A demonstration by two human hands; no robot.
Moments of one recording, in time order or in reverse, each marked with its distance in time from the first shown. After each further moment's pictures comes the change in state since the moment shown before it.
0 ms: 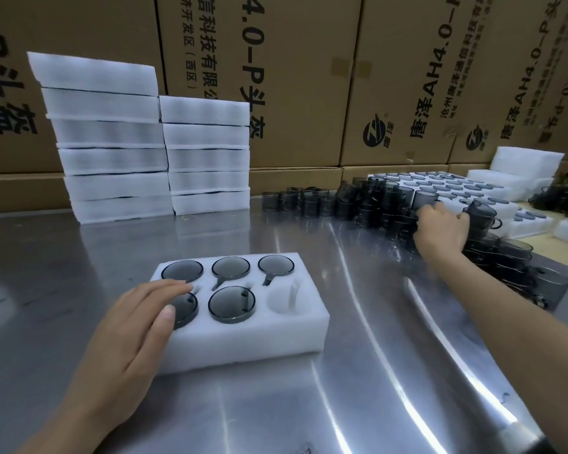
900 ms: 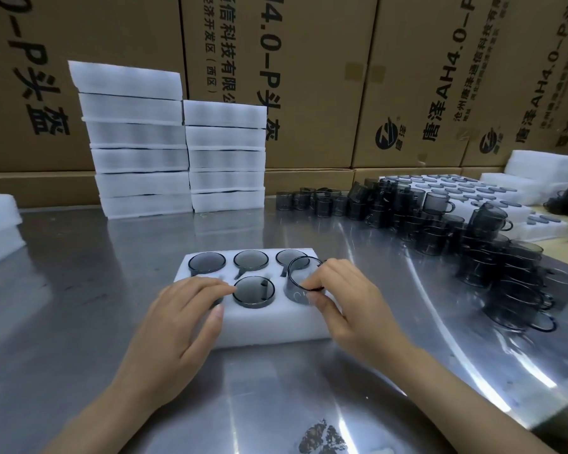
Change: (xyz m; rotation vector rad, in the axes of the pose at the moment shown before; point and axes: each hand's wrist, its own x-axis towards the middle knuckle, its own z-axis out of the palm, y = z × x) left_hand -0.006 0.020 -0.002 0.121 -0.082 0.103; right_hand -0.184 -0.091 -0.094 1.038 0.085 -0.775
